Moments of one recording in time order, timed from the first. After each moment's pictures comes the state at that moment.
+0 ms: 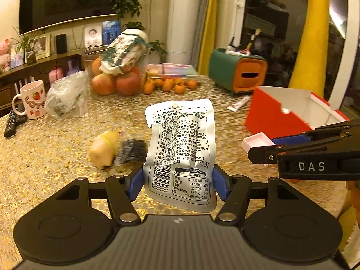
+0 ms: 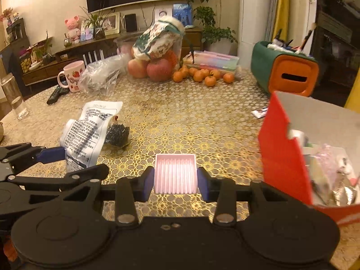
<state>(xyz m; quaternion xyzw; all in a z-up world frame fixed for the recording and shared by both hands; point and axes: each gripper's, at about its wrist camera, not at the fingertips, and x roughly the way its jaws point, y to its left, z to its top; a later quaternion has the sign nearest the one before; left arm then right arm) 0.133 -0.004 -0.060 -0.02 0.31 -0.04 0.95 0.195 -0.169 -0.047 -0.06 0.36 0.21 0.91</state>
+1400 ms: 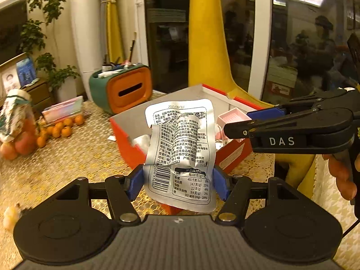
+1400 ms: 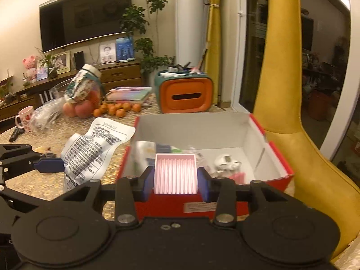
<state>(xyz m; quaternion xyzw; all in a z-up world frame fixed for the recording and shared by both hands) 0.159 -0.214 -0.008 0.09 0.30 -0.22 0.92 0.172 -0.374 0.001 -0.01 0.30 0.09 0.95</state>
